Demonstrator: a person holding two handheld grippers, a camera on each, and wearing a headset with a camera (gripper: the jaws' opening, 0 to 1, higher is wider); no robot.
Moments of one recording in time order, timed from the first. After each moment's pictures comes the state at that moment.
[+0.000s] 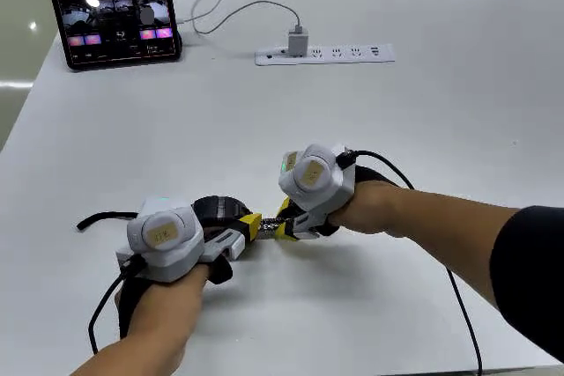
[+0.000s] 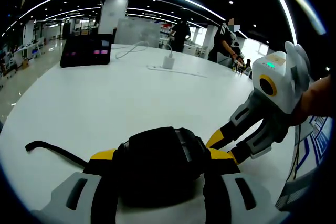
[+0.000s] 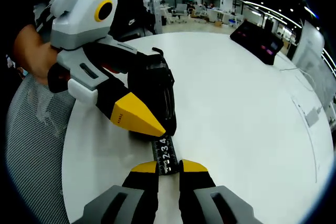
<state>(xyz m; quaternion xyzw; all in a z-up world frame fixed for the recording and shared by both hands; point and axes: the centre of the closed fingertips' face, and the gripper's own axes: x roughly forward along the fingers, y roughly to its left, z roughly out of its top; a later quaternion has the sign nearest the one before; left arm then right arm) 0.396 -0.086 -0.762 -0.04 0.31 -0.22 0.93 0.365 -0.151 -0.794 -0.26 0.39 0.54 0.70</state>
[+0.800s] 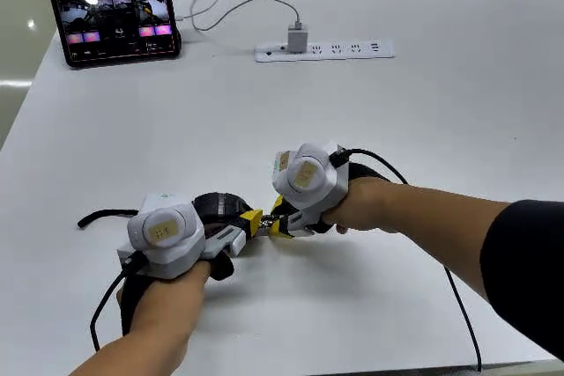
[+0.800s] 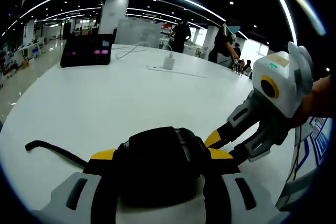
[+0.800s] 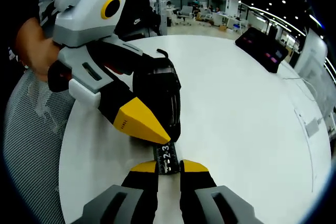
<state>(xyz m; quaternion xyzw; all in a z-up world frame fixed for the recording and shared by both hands) 0.397 -0.086 -0.762 -0.05 0.30 -0.22 0.93 0.365 -0.144 -0.793 -0.28 0.37 0.55 0.70</state>
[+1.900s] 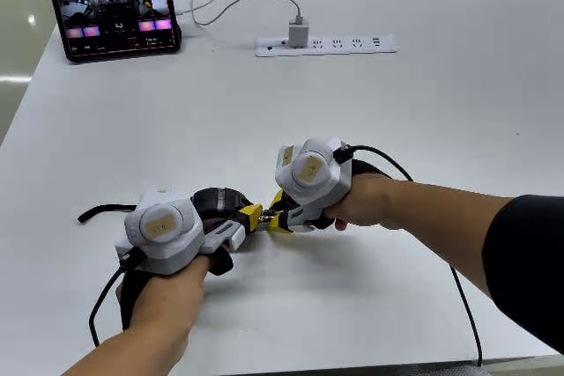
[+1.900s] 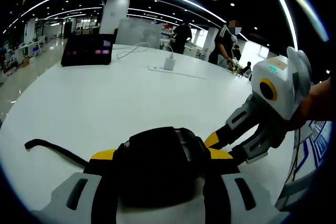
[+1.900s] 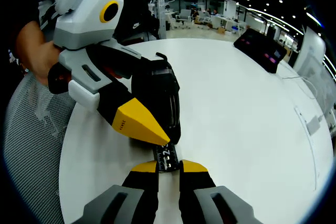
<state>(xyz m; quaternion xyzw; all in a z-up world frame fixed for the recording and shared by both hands) 0.397 -0.085 -0.761 -0.06 0.30 -0.22 0.93 0.366 -0.140 -0.794 -0.26 0.36 0.55 0.71</state>
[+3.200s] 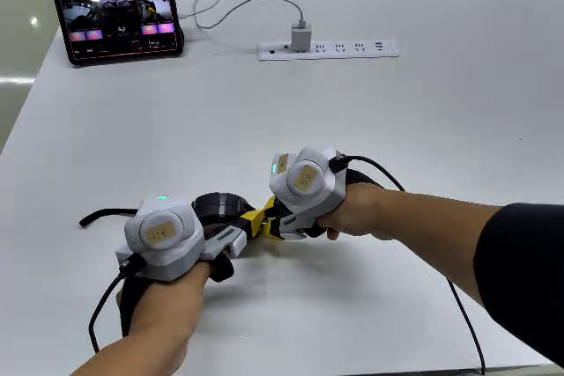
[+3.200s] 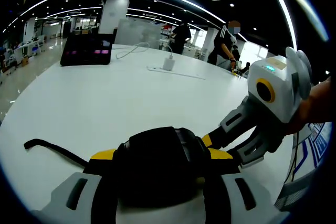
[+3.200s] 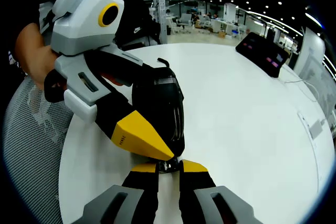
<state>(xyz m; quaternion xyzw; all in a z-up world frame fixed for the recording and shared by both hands) 0.396 -0.085 -0.760 -0.06 0.30 -0.22 0.93 0.366 -0.124 -0.793 -0.25 0.35 0.56 0.71</state>
